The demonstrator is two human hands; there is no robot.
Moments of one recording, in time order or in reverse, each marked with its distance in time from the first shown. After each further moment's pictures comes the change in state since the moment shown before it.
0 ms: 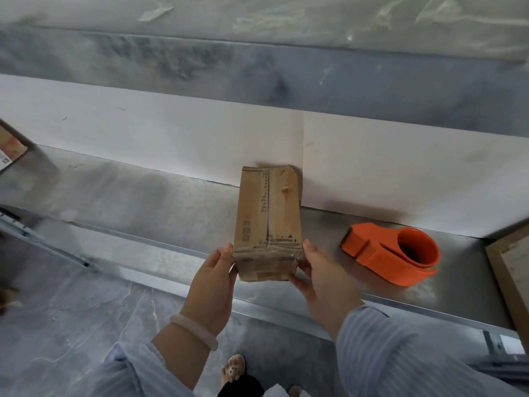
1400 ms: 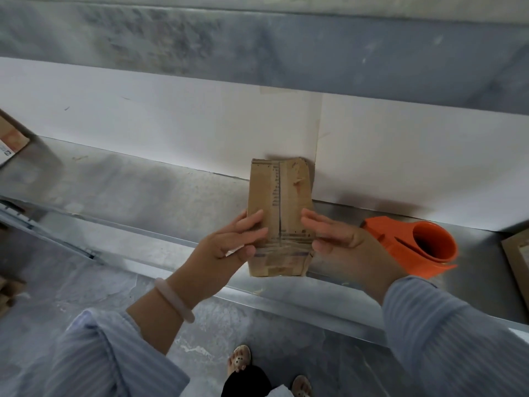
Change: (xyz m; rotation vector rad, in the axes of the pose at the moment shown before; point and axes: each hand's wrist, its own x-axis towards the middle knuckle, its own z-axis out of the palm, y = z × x) left_hand 0.035 0.031 -0.040 0.667 -0.493 0.566; right_hand 0.003 -0.042 -0.025 -0.583 -0.458 -0.478
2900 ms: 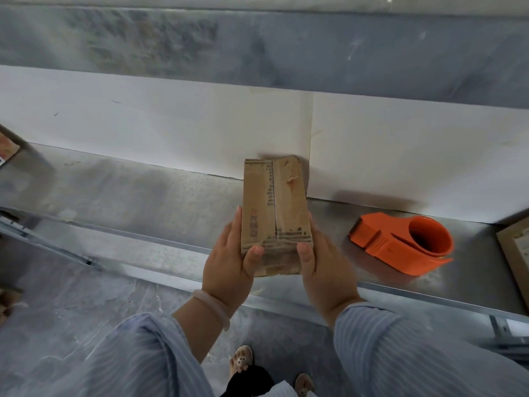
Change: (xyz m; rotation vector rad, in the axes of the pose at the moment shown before) left_hand 0.004 -0.018 0.049 0.326 0.333 -0.100; right_hand -0.002 0.041 0.050 -0.670 0.376 0.013
